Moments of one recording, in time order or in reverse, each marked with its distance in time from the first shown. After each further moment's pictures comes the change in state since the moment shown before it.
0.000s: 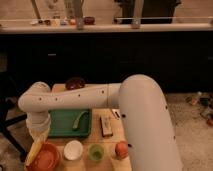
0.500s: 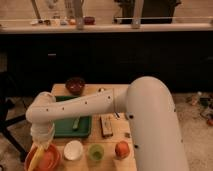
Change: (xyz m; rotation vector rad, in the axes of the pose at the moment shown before) arm -0.014 0.019 0.028 0.051 -0.007 0.025
